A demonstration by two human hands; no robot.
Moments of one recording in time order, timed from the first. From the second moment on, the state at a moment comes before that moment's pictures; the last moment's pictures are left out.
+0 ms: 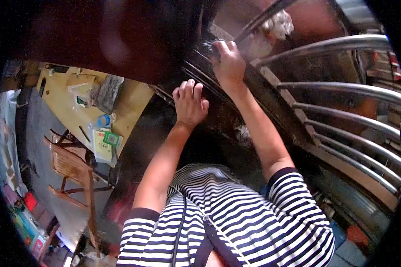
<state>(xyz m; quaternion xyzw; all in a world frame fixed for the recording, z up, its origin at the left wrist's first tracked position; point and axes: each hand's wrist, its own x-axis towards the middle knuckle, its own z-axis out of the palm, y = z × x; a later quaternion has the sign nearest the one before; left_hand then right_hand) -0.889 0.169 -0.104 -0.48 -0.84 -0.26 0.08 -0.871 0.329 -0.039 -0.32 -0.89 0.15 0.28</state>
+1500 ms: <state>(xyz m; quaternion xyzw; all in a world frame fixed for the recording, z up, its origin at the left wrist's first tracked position) -0.885 0.168 -0.098 -0.46 -0.86 -0.22 0.03 -0.914 0.349 -0.054 -0.16 -0.98 0.07 0.05</state>
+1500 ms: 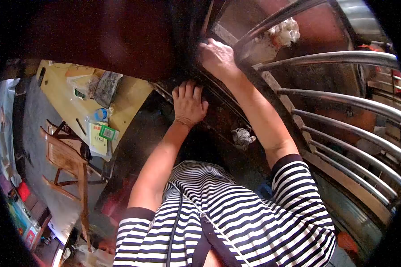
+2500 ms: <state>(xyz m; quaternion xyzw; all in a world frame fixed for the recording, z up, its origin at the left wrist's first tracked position) -0.891 0.171 -0.104 -0.47 -0.83 -0.28 0.11 -0.830 0.332 -0.037 -0.14 -0.99 0.04 -0.05</state>
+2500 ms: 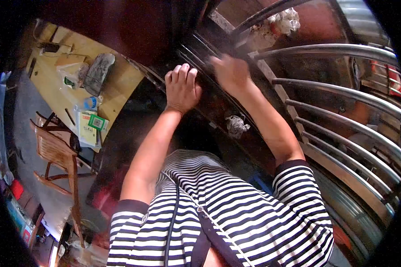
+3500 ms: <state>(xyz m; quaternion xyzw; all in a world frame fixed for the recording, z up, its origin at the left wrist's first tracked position) -0.889 0.174 -0.112 -0.49 -0.83 -0.24 0.14 -0.765 0.343 -0.075 -0.25 -0.96 0.12 0.01</state>
